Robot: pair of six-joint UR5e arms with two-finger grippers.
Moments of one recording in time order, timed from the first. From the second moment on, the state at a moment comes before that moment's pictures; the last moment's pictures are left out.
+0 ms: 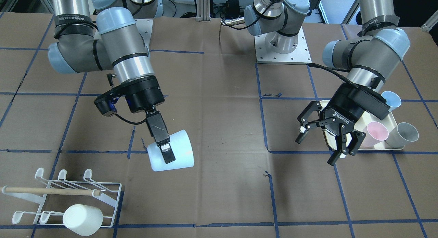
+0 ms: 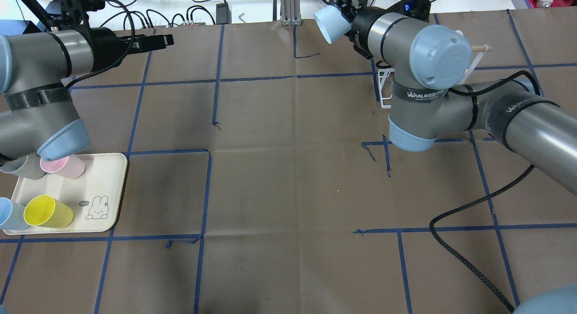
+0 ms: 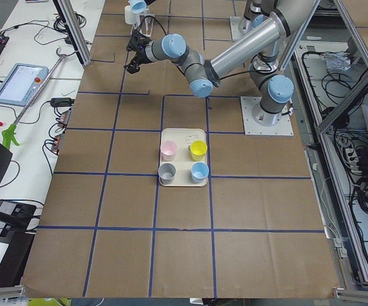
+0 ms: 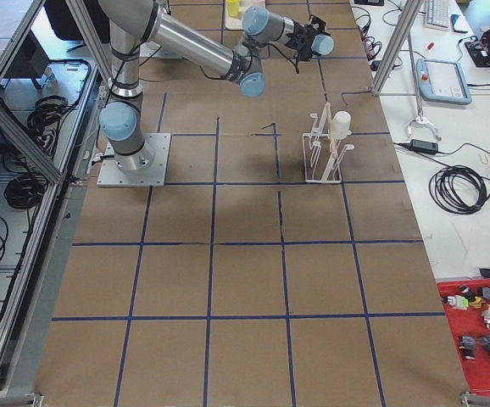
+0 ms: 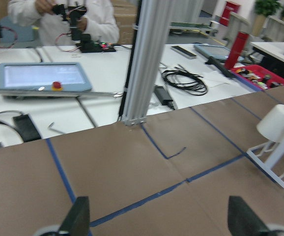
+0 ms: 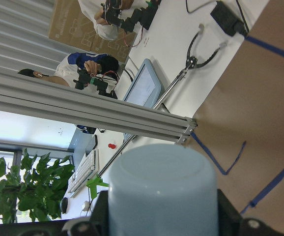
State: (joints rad) left arm -1.27 -1.77 -1.90 -0.36 0.99 0.16; right arm 1.61 -1.27 1.88 -3.25 -1.32 1.01
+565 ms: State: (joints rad) left arm -1.48 -1.75 -1.62 -1.09 1.46 -0.03; right arm 1.35 -1.25 1.81 -3.25 -1.31 0.19
